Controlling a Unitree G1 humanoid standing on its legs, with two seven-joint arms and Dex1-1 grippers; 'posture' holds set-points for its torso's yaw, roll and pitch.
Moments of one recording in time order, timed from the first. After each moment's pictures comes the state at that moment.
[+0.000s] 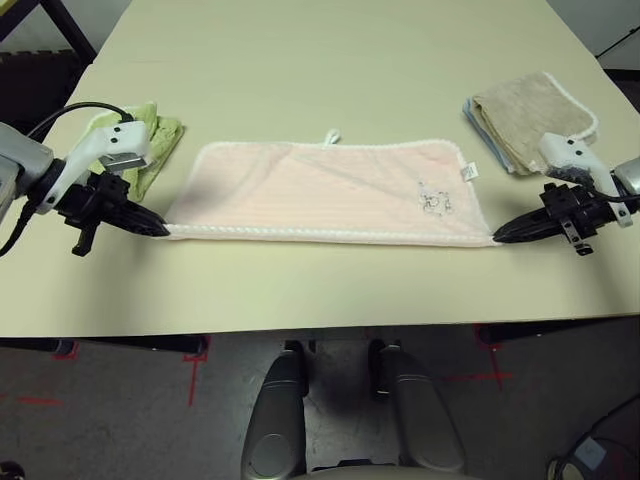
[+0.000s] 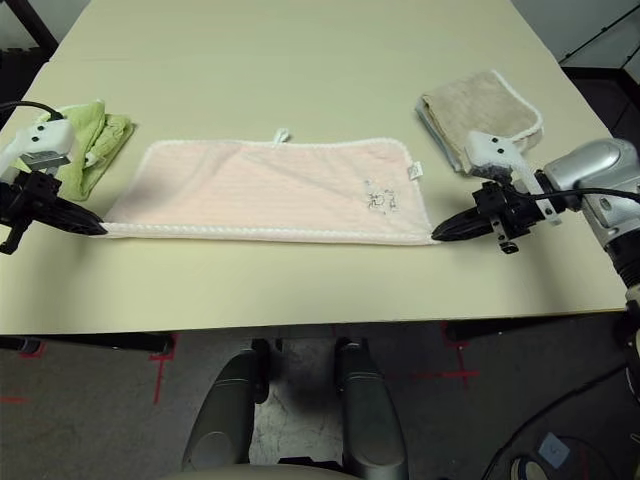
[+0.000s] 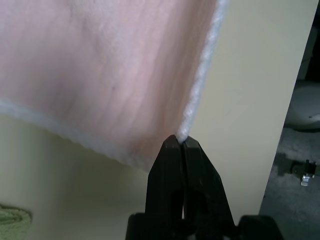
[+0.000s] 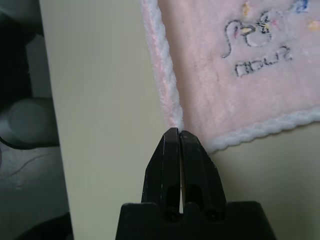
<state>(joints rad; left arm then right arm) -1.13 1.31 -0.82 0.63 -0.43 0.23 -1.61 -0.95 -1.03 0.47 0.67 0.25 0.07 1.61</state>
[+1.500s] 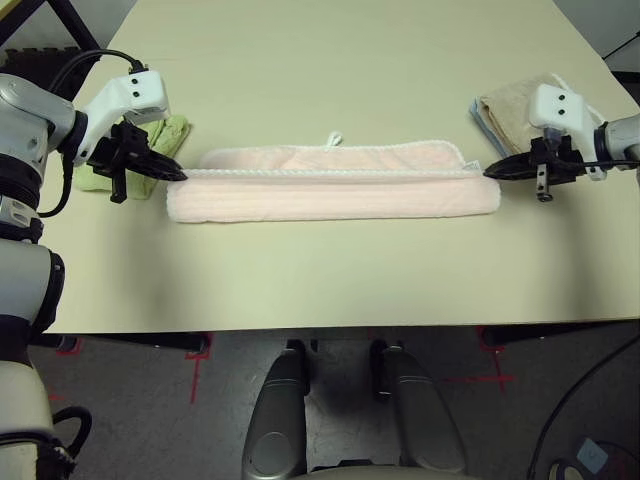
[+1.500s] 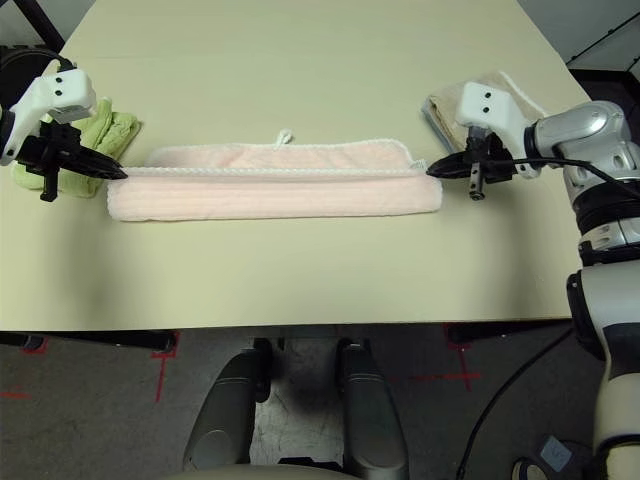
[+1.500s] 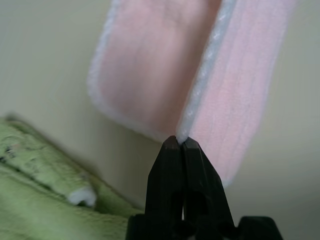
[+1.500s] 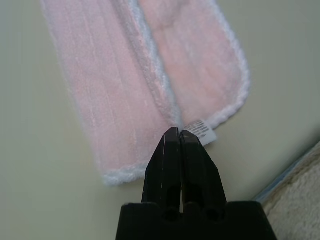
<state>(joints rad) -1.36 0.97 -0.54 1.17 0.03 -0.06 -1.46 -1.13 -0.82 0.30 1.03 -0.02 -0.20 1.27</state>
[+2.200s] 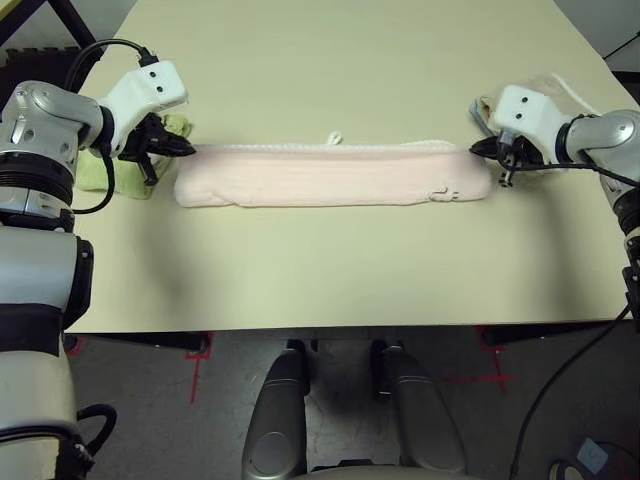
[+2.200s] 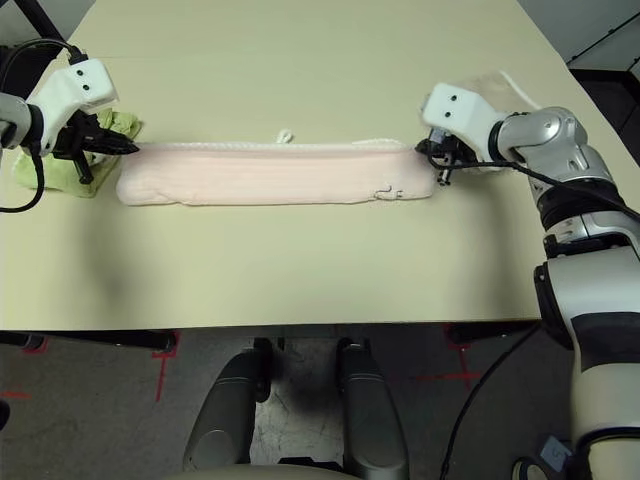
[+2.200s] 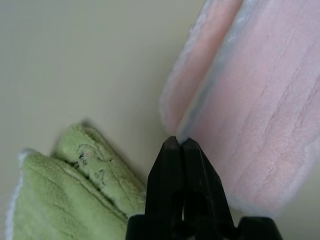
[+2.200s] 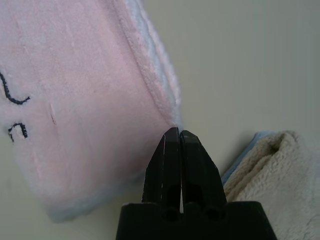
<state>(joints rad) -1.36 0.86 -0.39 1.24 0.20 -0.09 -1.16 -1.18 -0.73 0.30 1.11 -0.19 -0.27 0.94</state>
